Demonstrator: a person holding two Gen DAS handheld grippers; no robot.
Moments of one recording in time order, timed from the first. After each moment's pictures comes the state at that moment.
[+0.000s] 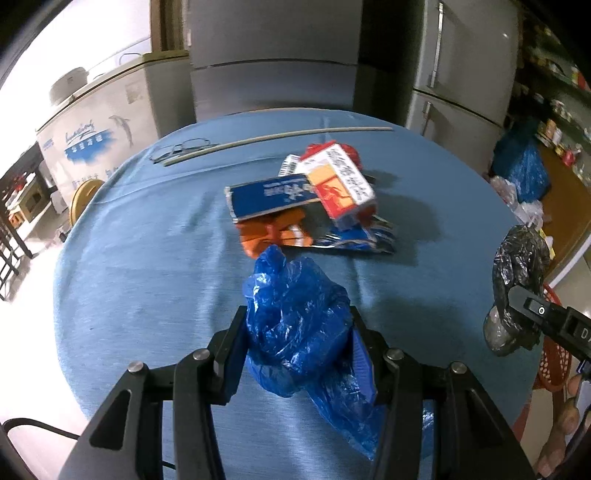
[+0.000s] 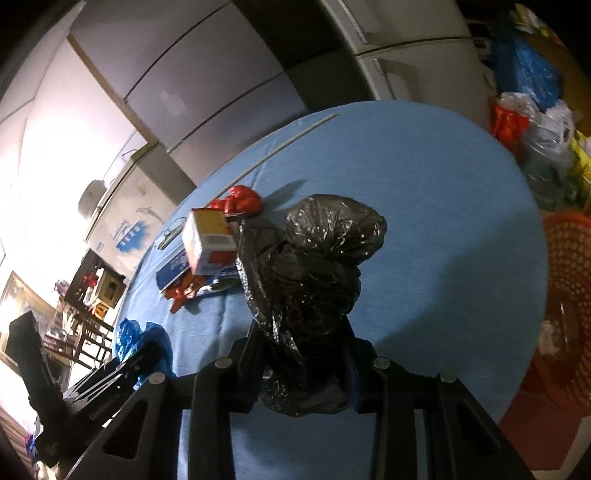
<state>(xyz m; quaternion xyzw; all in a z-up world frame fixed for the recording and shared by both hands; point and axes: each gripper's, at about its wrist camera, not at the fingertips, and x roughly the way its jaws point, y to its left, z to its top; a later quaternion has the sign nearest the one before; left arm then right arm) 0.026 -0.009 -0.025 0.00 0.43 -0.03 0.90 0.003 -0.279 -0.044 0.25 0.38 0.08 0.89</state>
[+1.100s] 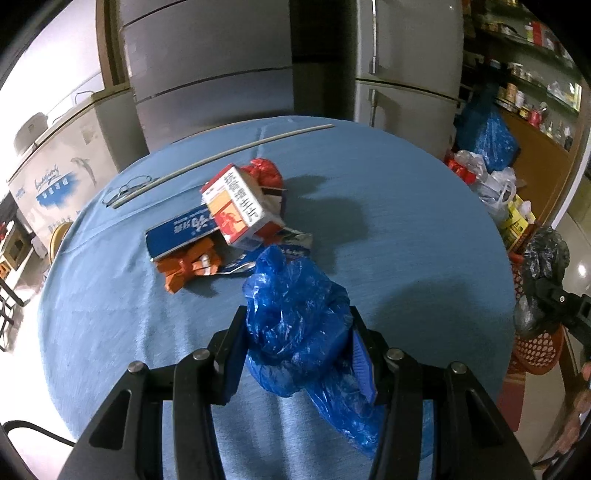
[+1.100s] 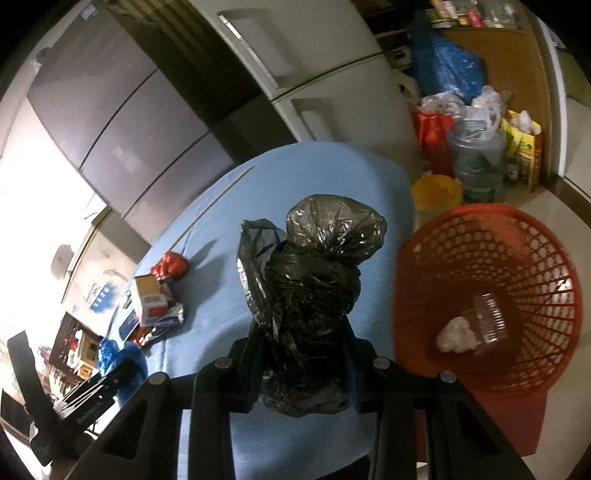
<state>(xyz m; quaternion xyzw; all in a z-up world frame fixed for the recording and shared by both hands) 0.029 -0.088 -0.011 0.06 0.41 -0.09 0.90 -0.059 -0.392 -0.041 0.30 0.33 -0.03 0.89</state>
